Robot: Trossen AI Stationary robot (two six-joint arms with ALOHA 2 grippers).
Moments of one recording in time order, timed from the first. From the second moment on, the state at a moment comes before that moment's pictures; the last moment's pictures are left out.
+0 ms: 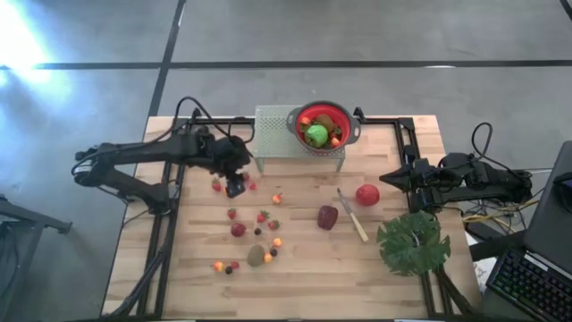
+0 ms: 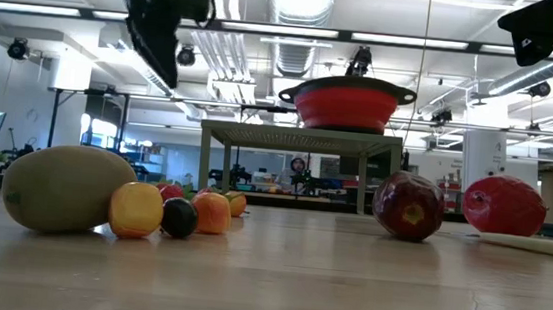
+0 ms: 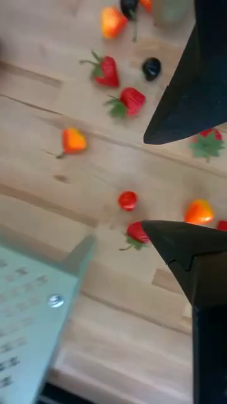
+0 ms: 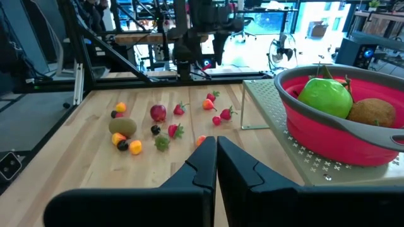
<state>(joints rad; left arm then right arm) 0.19 1.24 1.13 -0.95 -0.08 -0.15 0.05 0.18 0.52 -0.52 0.10 0.07</state>
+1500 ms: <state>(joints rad) 0.19 1.26 1.01 -0.87 -0.16 -0.25 0.05 0.18 0.52 -0.52 0.10 0.07</state>
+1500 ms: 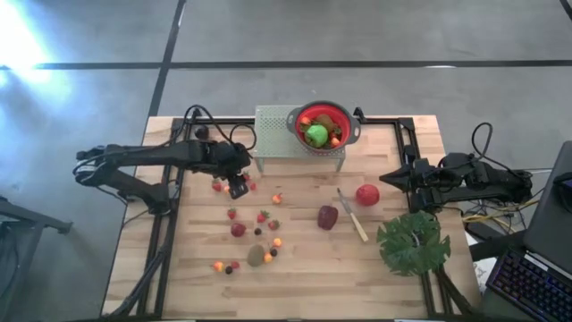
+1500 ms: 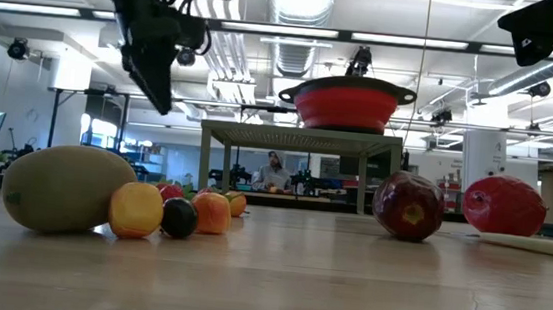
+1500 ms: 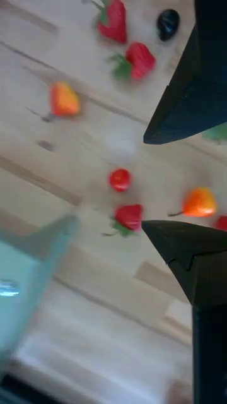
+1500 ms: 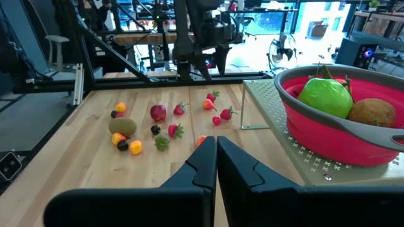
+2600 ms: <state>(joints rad) 0.37 1.50 1.00 -0.77 -0.03 -0.01 0.05 0.18 0.52 -0.52 0.10 0.07</state>
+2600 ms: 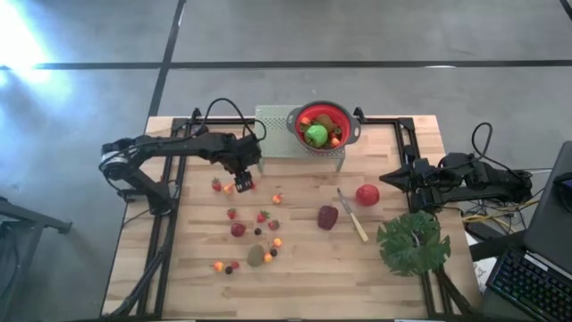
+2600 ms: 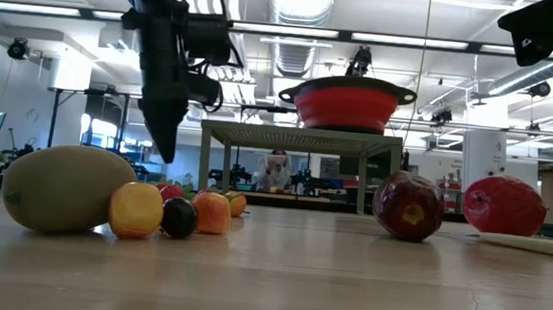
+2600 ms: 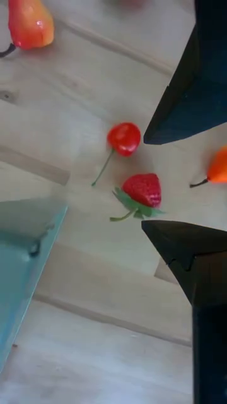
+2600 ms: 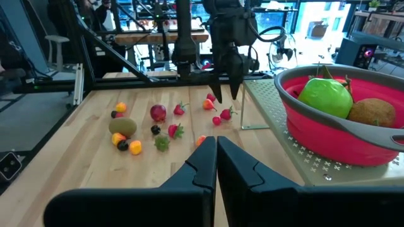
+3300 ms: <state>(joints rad) 0.37 1.50 0.83 -0.52 -0.03 -0.04 0.05 0.18 0.52 -0.51 0.10 0.07</state>
